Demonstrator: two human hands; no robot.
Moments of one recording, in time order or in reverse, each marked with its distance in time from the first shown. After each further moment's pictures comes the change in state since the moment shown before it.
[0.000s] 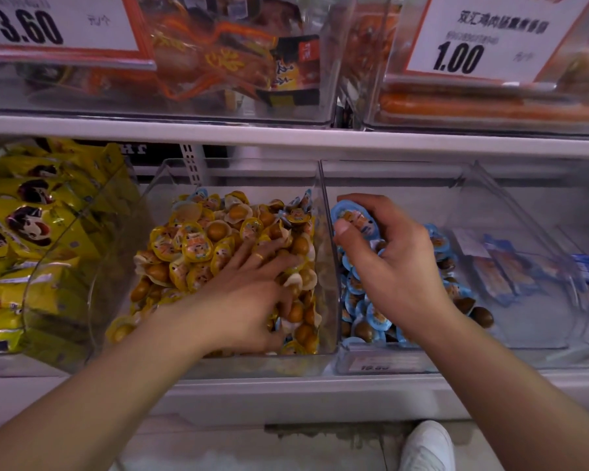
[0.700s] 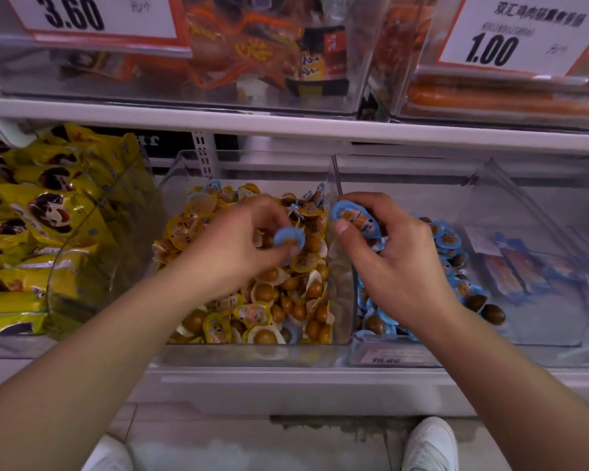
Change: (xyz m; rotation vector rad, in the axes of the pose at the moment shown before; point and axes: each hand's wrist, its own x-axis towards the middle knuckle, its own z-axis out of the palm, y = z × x) left_hand -0.002 -0.007 -0.048 -0.630 0.383 -0.291; right_hand -0.003 -0.016 0.008 -0.149 -0.044 0.000
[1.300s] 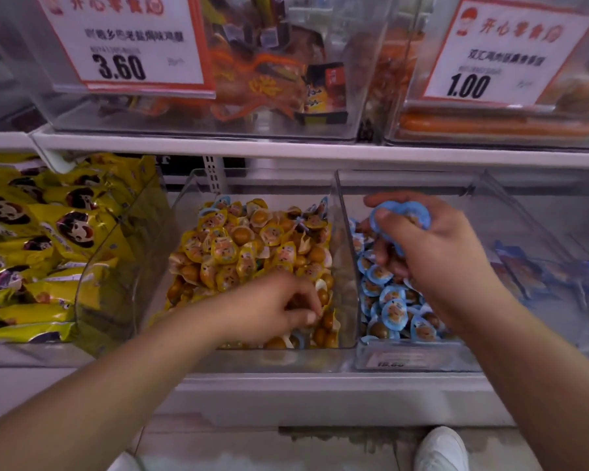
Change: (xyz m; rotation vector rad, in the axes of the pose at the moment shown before) left_hand -0.020 0.005 0.022 0.081 -0.554 -0.013; right_hand 0.009 -0.019 -0.031 0.522 -0.023 0.329
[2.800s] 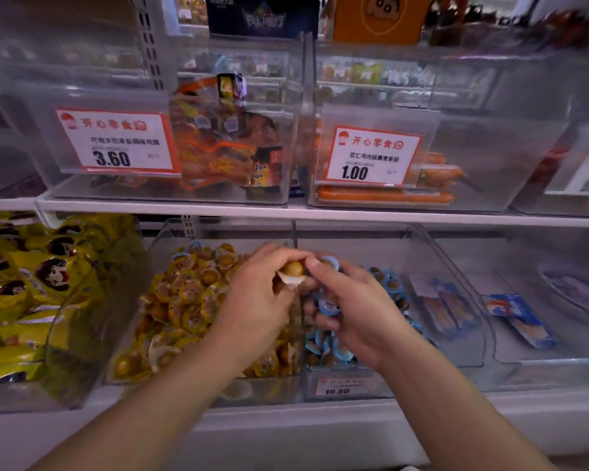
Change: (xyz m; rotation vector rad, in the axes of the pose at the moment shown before) left_hand 0.009 0.080 0.001 -0.140 0.877 0.294; right_hand -0.015 -0.001 -0.001 0.390 -0.211 0.267
